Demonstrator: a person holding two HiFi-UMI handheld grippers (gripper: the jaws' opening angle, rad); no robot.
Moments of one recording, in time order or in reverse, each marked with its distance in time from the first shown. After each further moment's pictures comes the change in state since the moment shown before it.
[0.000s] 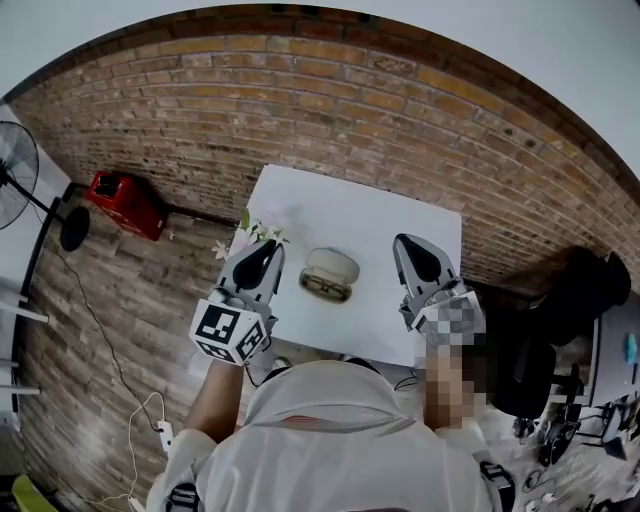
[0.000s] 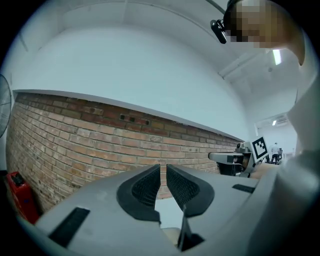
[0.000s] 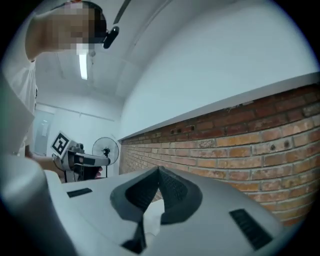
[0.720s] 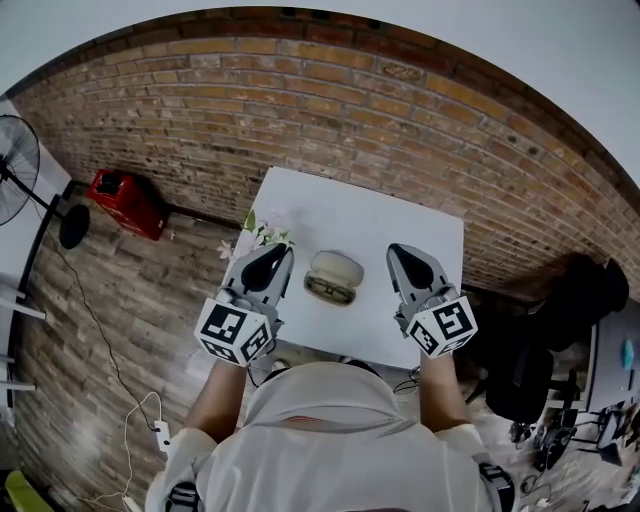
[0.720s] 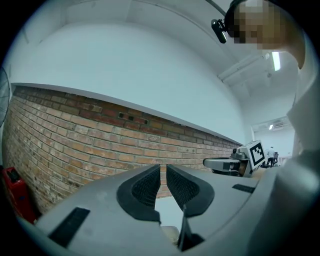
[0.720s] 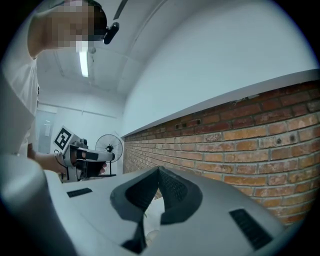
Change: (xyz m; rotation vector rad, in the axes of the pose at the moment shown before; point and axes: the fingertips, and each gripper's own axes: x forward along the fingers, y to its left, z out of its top) left arm 0.000 -0.005 0.001 -0.024 0.001 -0.048; right arm 0.008 0.017 -0.015 -0.001 0.045 0.022
